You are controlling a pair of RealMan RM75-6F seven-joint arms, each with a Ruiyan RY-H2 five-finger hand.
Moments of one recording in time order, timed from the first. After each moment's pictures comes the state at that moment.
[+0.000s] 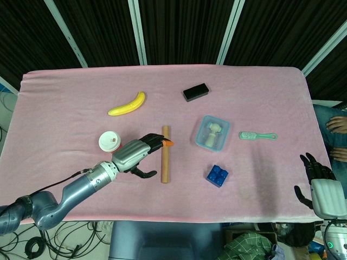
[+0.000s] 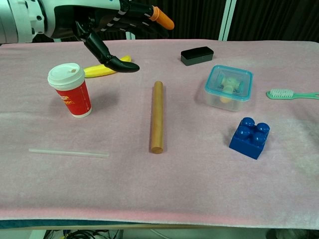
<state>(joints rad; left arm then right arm) -0.88 -1.20 -0.24 -1.83 1.36 0.71 -0.27 0.06 -1.15 0.08 -1.62 -1.48 1.51 -0.13</state>
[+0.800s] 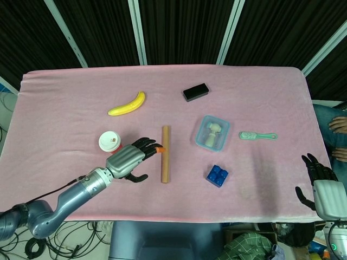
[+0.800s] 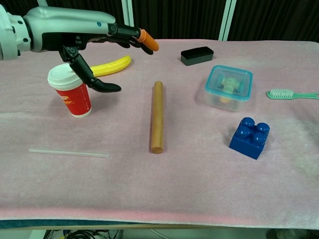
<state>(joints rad) -0.86 -1.20 -0.15 -1.87 1.29 0.77 0.01 0.06 -1.13 0.08 -1.63 -1.49 1.51 -0.08</state>
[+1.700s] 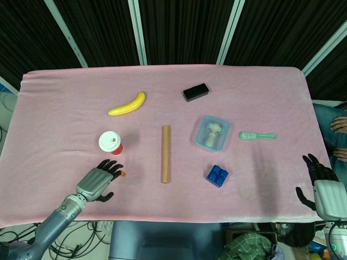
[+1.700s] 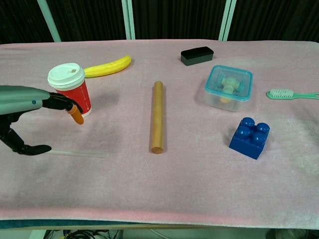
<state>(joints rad) -0.66 -1.23 0.09 -1.95 1.11 0.99 0.44 0.06 -1.12 0.08 -1.64 -1.48 1.51 -0.09</state>
